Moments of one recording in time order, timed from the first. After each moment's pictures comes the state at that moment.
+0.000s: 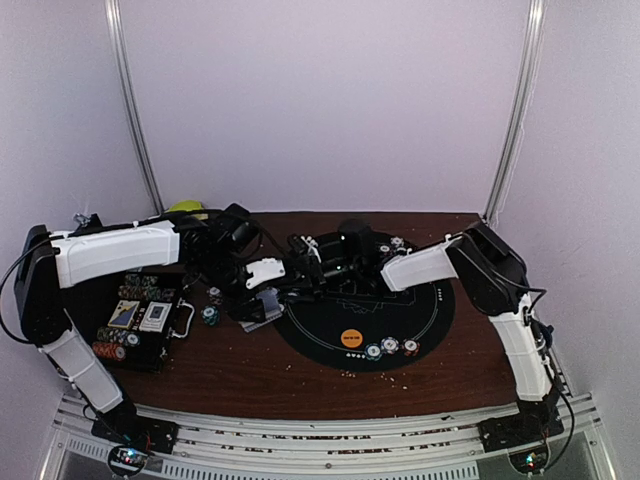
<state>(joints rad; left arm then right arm) -0.74 1.62 1.26 -0.82 0.11 0.53 0.75 2.32 1.54 0.55 -1.09 0.91</state>
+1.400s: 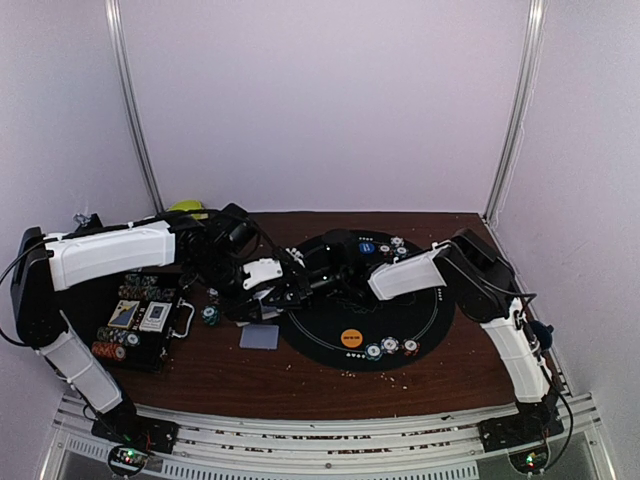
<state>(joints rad) -0.75 1.60 1.25 -0.84 0.08 0.52 0.81 2.38 1.59 0.58 -1.09 0.97</state>
